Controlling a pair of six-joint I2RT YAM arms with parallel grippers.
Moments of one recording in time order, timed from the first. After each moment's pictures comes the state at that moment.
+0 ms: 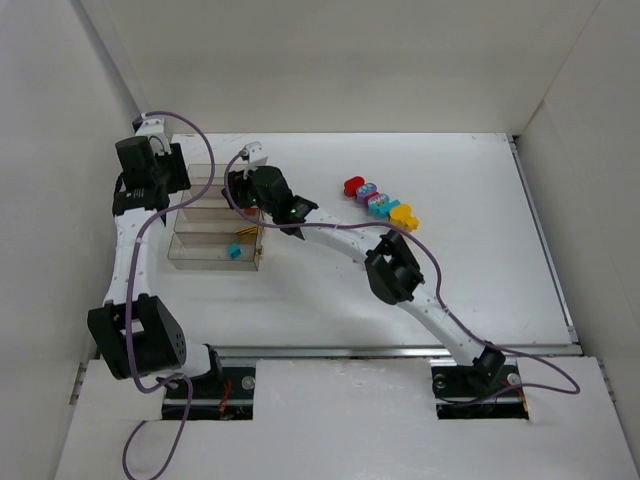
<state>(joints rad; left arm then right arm) 0.21 1.38 1.26 -0.35 0.05 0.03 0.90 2.69 2.46 0.09 0.10 0.33</state>
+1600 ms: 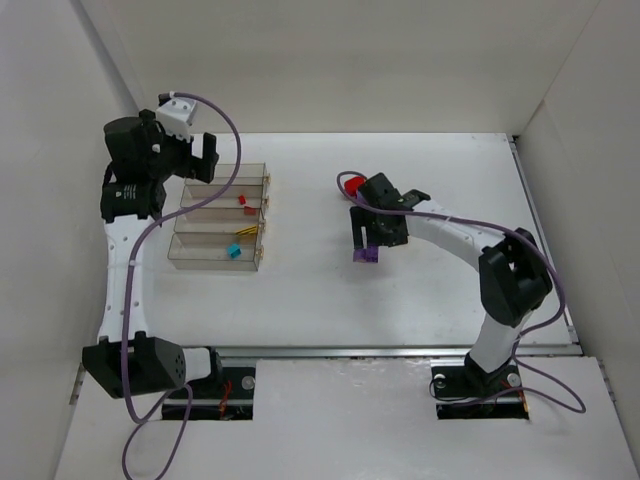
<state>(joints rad) 0.12 1.29 1.45 -0.49 0.41 0.31 0.61 1.77 1.34 -0.68 0.17 0.45</state>
